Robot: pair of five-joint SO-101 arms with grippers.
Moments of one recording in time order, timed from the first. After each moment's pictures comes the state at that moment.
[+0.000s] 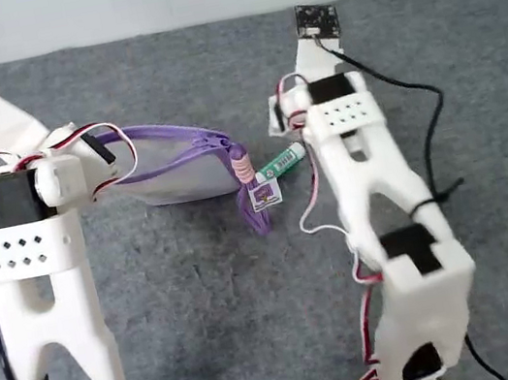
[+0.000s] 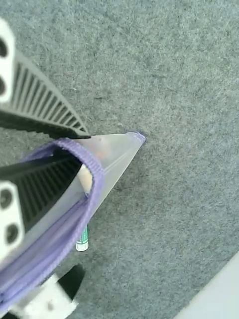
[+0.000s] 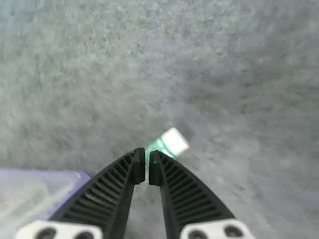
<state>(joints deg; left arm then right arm) -4.0 -13.1 -8.7 96.1 42.1 -14.0 23.7 -15.1 62.1 -21.7</state>
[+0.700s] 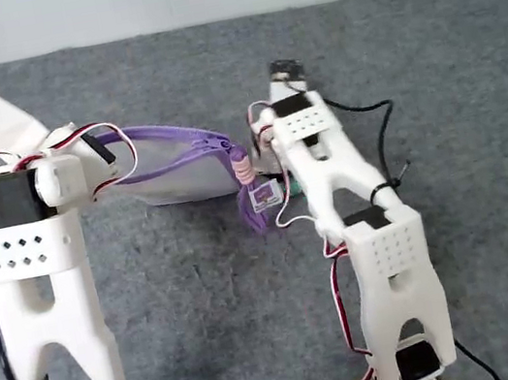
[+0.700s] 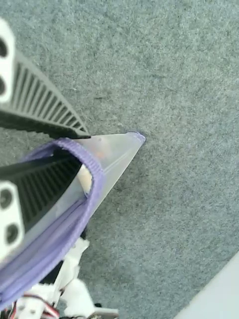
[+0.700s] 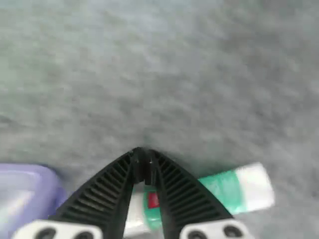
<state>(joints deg) -4.0 -13.1 -8.7 96.1 42.1 -14.9 44.0 -26.3 74.1 -23.3</state>
